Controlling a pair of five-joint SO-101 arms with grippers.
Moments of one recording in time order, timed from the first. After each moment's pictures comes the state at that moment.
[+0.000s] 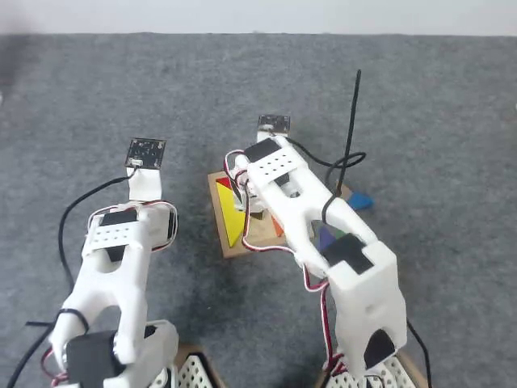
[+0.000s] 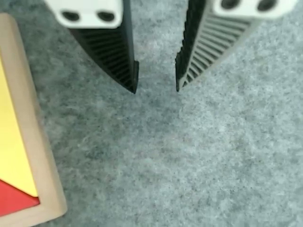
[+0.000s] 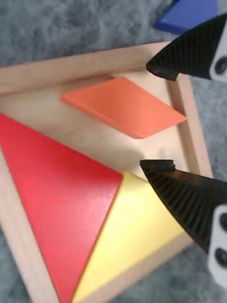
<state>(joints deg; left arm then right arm) -14.7 -19.5 62.1 40.6 -8.0 -36.0 28.2 -5.6 74.5 -38.3</state>
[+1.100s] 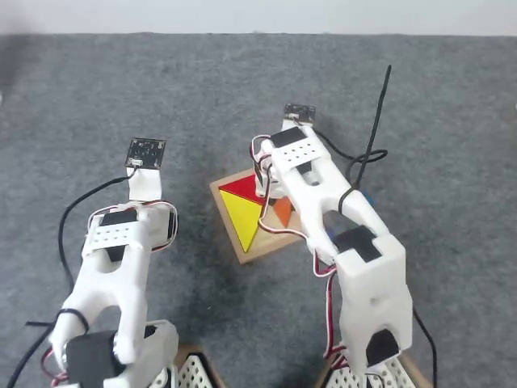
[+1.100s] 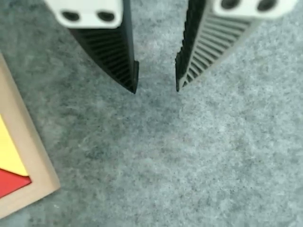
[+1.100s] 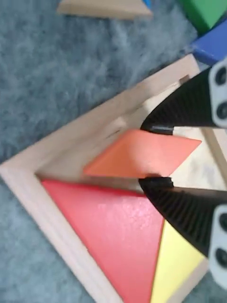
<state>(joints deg) -14.7 -19.5 62.1 40.6 -8.0 -28.9 32.0 -8.1 72.7 -34.7</state>
